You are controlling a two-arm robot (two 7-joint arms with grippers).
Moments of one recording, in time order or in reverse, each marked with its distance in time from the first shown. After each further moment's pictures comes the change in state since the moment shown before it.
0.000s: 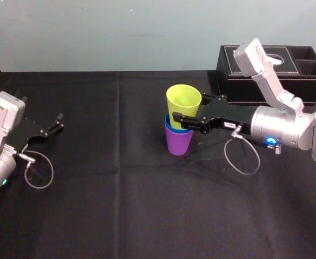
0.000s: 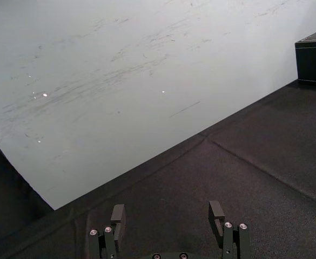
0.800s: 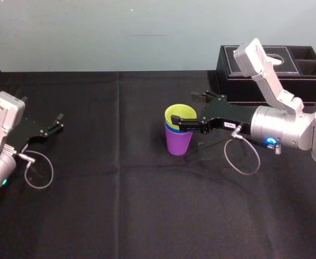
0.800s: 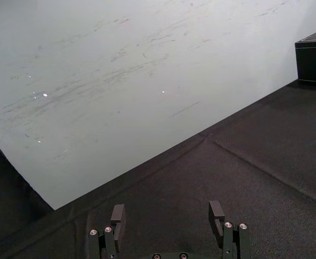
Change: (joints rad) left arm 0.000 0.000 0.000 0.000 0.000 0.000 0.000; right arm 0.000 0.000 0.000 0.000 0.000 0.000 0.000
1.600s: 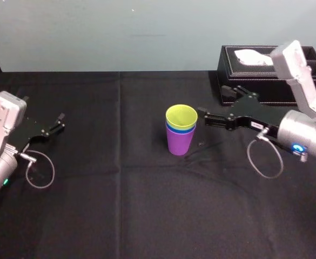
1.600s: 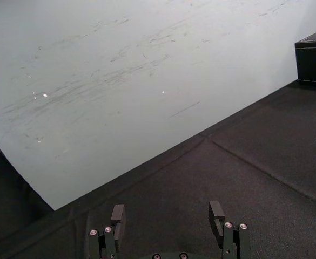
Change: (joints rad) left arm 0.000 0.000 0.000 0.000 0.000 0.000 0.000; right arm -0.155 0.067 0.131 -0.127 0.015 -0.043 -0.120
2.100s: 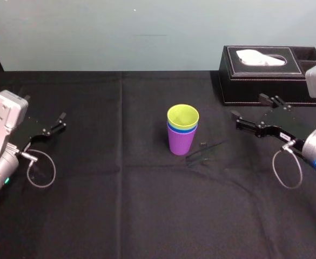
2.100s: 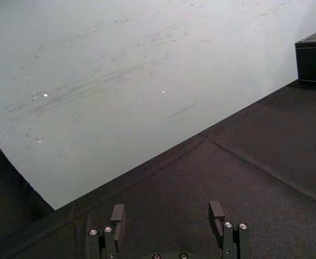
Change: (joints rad) left arm 0.000 0.000 0.000 0.000 0.000 0.000 0.000; right arm -0.128 -0.008 0.113 0.048 -0.032 -0.109 -0.097
